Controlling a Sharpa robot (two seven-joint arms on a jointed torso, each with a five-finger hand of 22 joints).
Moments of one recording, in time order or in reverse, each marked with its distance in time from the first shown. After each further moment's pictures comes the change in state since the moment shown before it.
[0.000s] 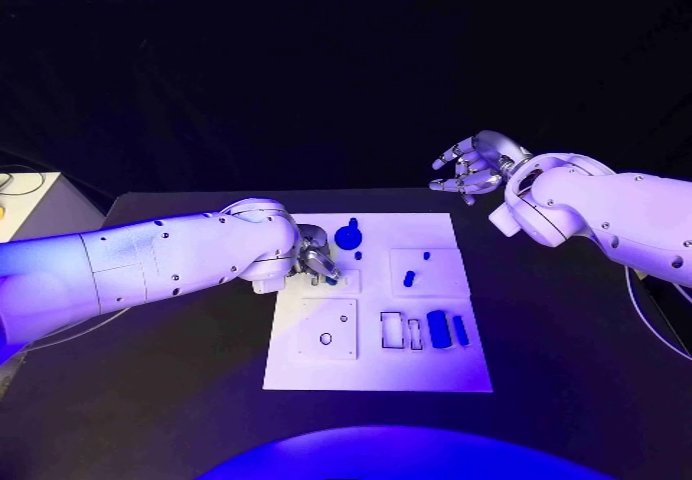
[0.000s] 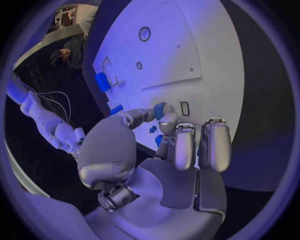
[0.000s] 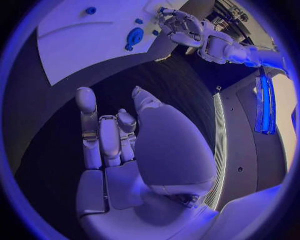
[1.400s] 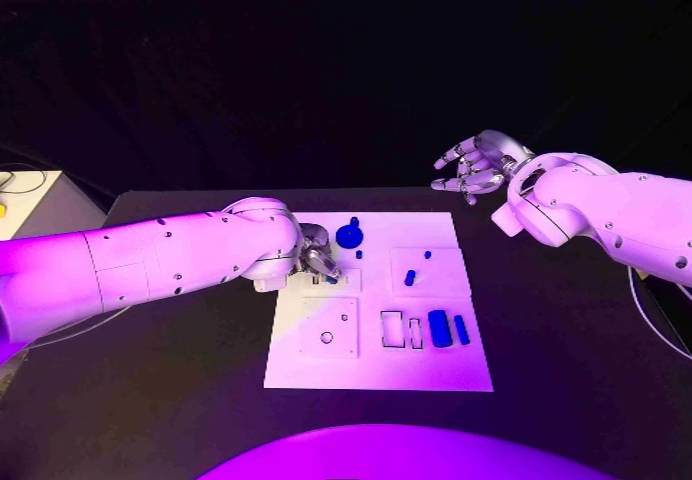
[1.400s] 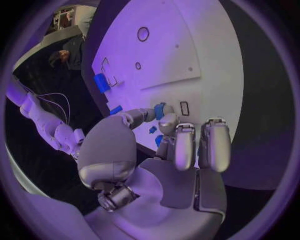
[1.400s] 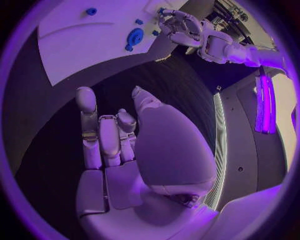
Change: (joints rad) left arm -0.001 0.003 0.000 0.000 -0.013 0.003 -0.004; left_hand 0.003 0.003 0.000 0.000 0.004 0.002 0.001 0.006 0.004 0.007 0.000 0.004 0.003 0.000 0.000 0.000 0.000 0.000 0.004 -0.004 0.000 0.000; right arm 0.000 -0.004 0.000 0.003 0.001 0.002 -0.001; right_hand 0.000 0.000 0.000 0.000 0.000 0.000 0.000 0.000 0.001 -0.003 0.004 0.000 -0.001 -0.004 0.004 -0.006 -0.002 0.000 0.000 0.000 -0.006 -0.004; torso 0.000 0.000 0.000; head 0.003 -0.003
